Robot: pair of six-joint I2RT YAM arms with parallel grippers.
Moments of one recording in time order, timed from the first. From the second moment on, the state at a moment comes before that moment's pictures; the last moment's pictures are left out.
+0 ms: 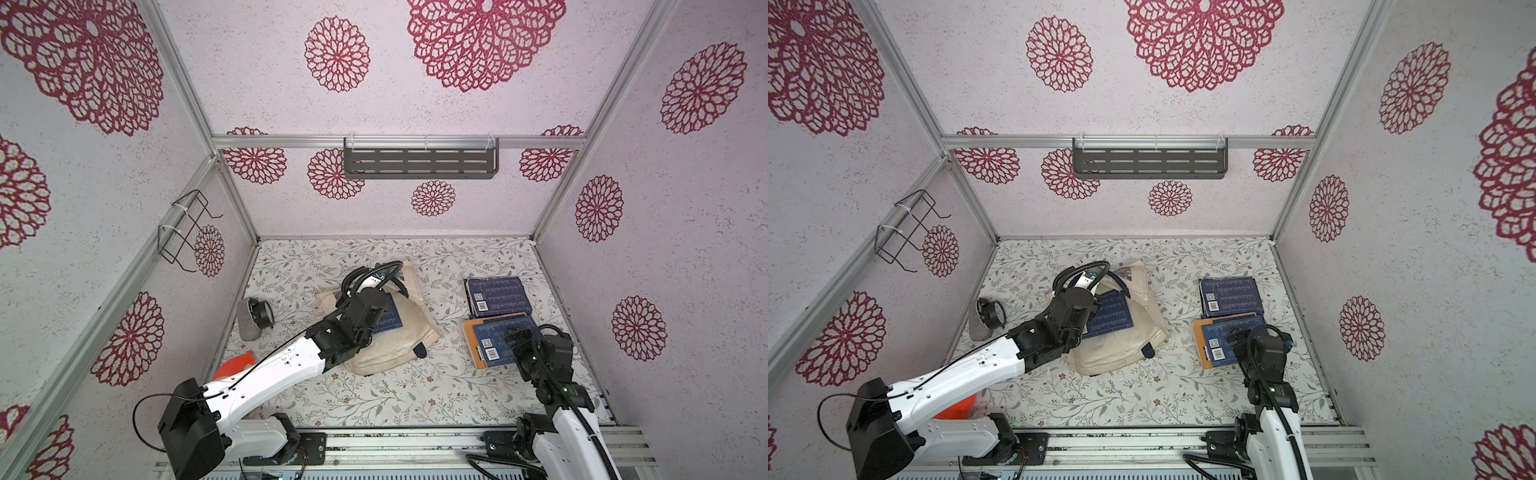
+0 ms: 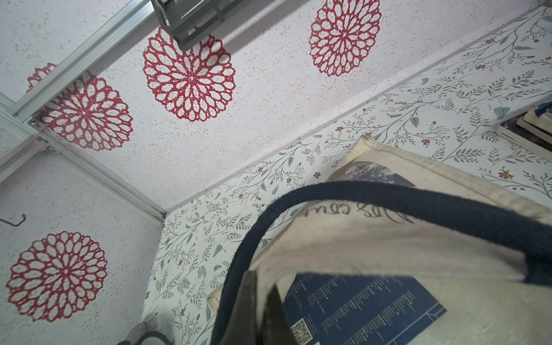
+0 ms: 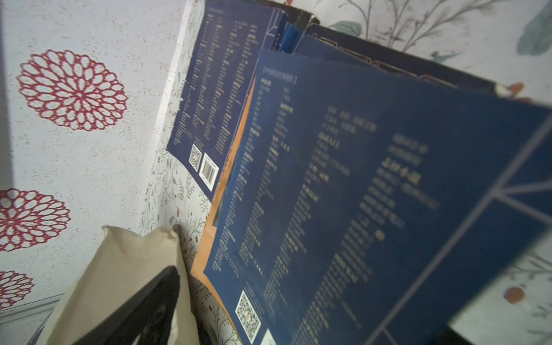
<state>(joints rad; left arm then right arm) -0.86 1.27 0.98 -0.16 -0.85 0.15 -0.08 0.60 0.32 -0.42 -0.09 1.03</state>
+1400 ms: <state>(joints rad) -0.86 1.28 1.00 -0.20 -0.82 0.11 0.24 0.55 0.51 -0.46 -0.05 1.03</state>
